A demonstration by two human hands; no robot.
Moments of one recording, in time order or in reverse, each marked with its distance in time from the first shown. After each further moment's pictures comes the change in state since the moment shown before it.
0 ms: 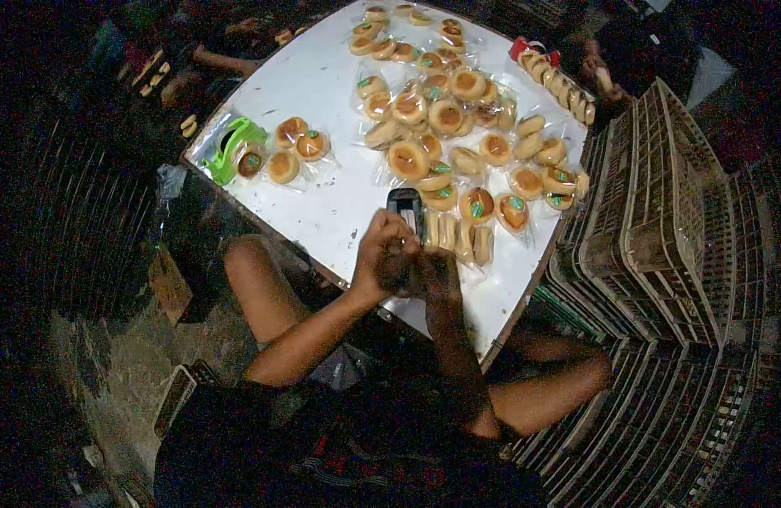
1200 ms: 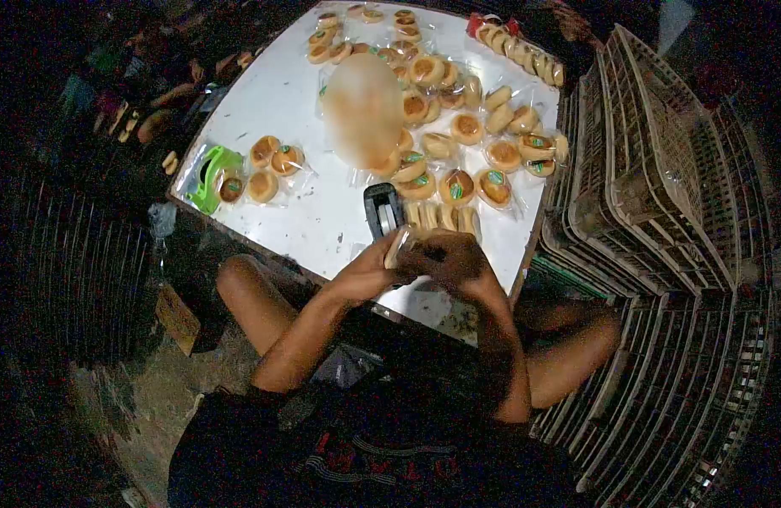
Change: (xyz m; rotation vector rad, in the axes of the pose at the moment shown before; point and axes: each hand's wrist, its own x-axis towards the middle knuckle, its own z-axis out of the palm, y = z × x) left_hand -0.001 -0.003 0.007 -0.416 -0.571 -0.450; right_hand 0.003 -0.111 -0.015 -0.733 -0.242 -0.017
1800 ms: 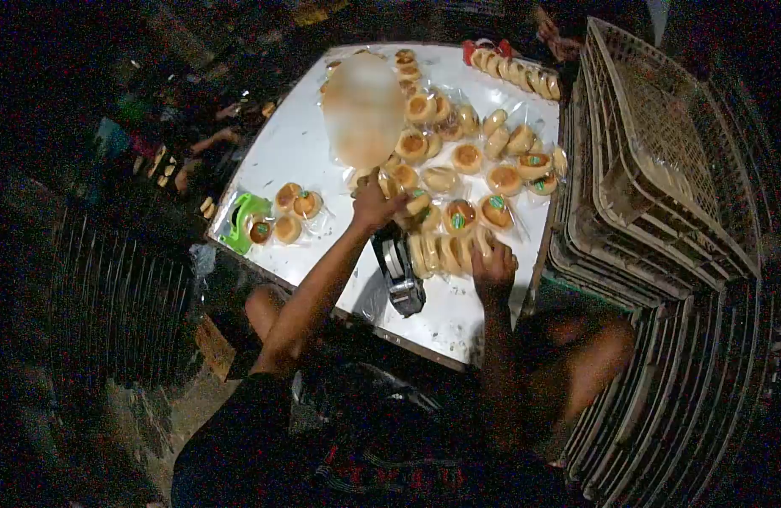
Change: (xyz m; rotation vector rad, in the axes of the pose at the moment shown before) left_hand 0.145 0.033 -0.062 1.013 0.720 -0.073; right_hand 0.047 0.199 -0.022 -0.675 0.918 -0.350
